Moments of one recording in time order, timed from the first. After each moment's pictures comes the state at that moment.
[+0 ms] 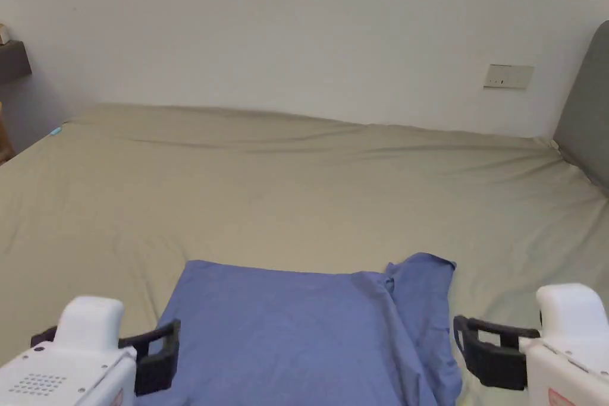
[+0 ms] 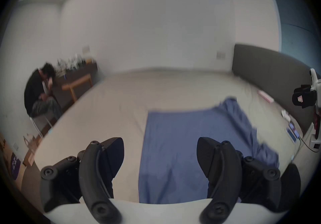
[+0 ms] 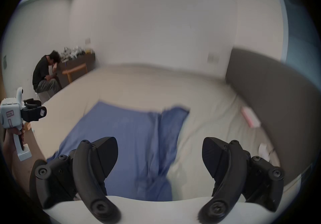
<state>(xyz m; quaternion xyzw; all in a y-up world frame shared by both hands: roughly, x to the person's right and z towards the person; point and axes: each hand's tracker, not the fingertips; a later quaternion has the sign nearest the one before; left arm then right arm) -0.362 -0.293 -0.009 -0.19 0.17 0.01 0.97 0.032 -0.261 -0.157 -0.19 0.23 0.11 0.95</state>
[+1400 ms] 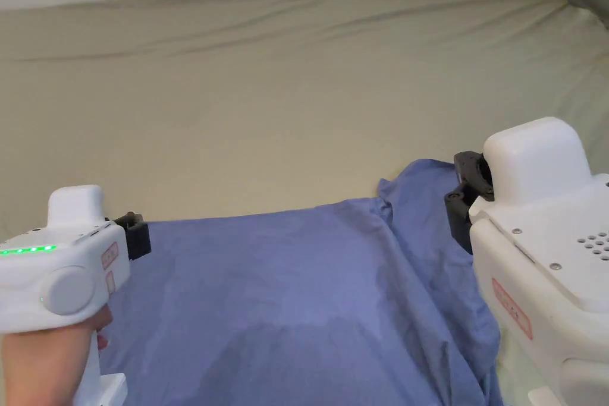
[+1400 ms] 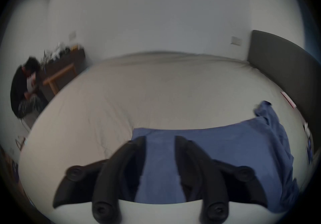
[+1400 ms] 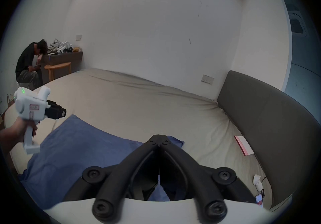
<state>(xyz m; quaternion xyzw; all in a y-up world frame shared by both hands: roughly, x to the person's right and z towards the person) -0.480 -0.431 -0.314 -0.35 0.18 0.07 0.92 -0.062 -0.311 -0.293 -0.18 0.17 0.17 0.95</state>
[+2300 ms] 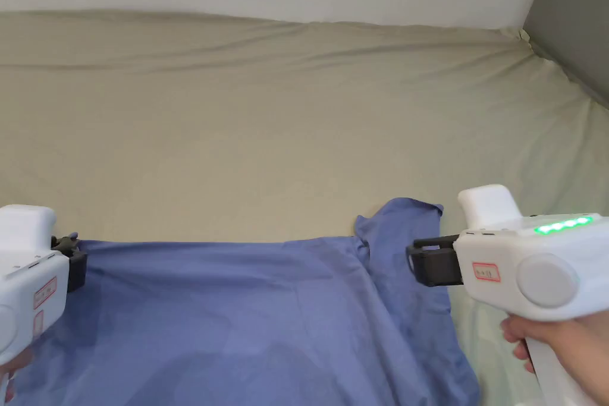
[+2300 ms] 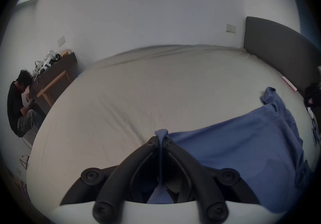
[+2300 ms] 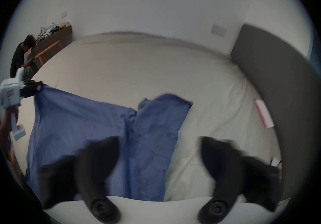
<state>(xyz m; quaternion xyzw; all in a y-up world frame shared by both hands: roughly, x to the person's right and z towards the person) -0.481 -0.407 -0.281 -0.33 0.13 -0.01 0.93 -0.039 -0.395 -0.431 -0.42 0.18 0.14 0.88</state>
